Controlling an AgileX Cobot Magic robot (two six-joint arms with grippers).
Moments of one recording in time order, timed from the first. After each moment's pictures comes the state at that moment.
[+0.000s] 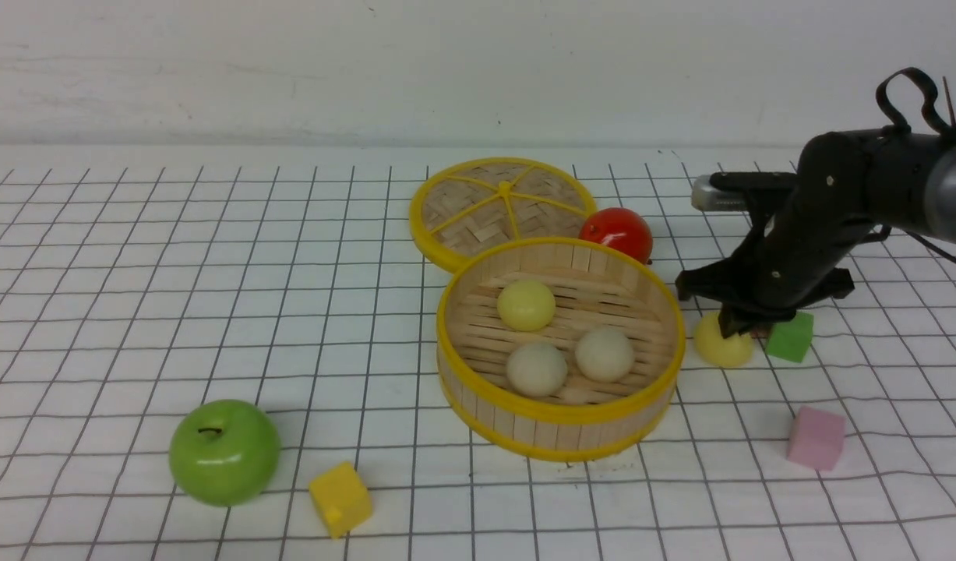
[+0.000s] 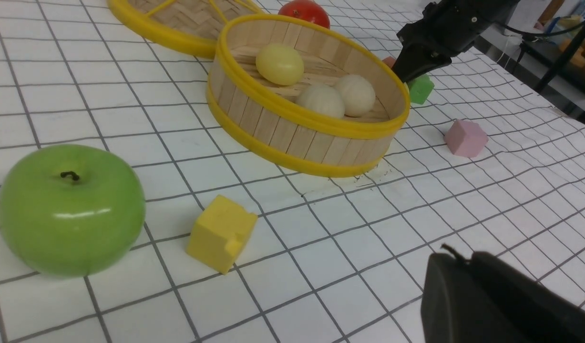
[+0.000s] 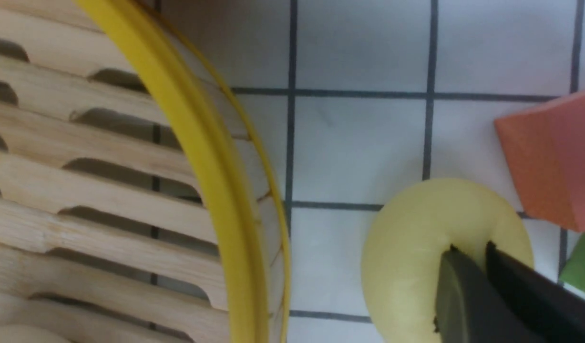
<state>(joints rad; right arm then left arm) 0.16 2.05 -1.55 0.07 0.72 0.07 -0.55 0.23 -0.17 -0.37 0.26 0.03</state>
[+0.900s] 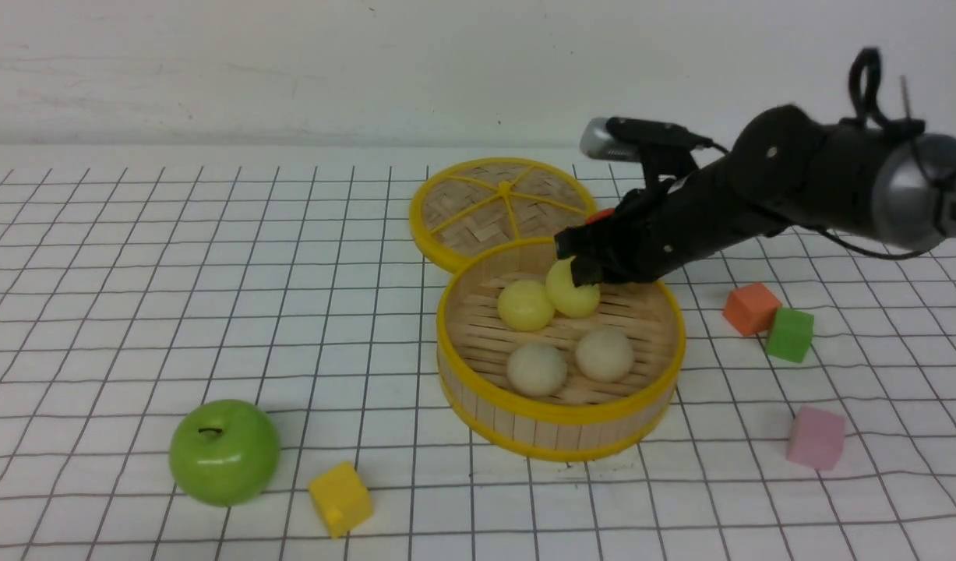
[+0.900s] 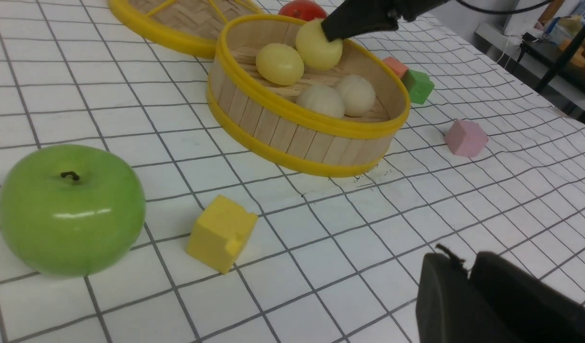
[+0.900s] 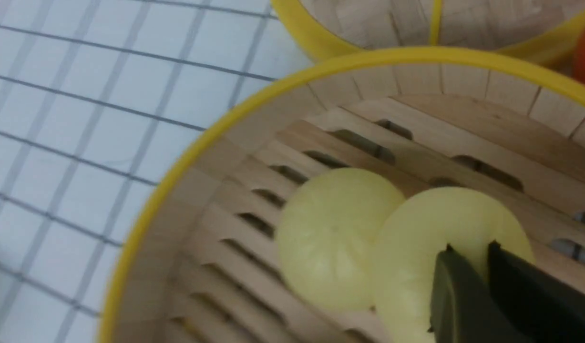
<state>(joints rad) 0.31 2.04 -1.54 0.57 0.48 -0.33 -0.55 0.23 -0.17 -0.37 0.26 0.03</state>
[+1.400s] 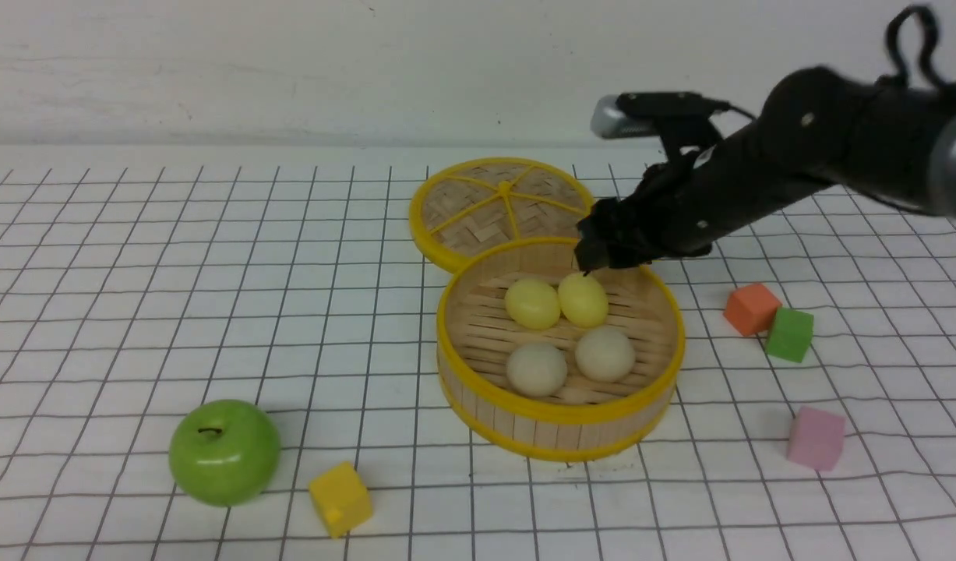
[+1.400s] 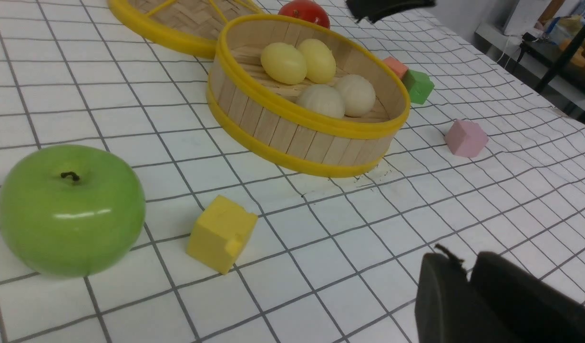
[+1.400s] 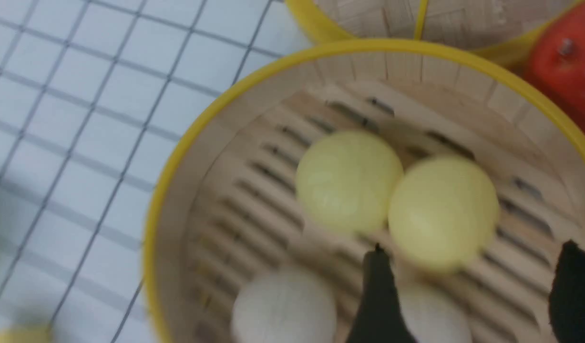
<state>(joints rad) 0.31 1.83 -1.54 0.39 0.71 -0.25 -0.55 0.23 -0.17 -0.37 0.26 0.03</state>
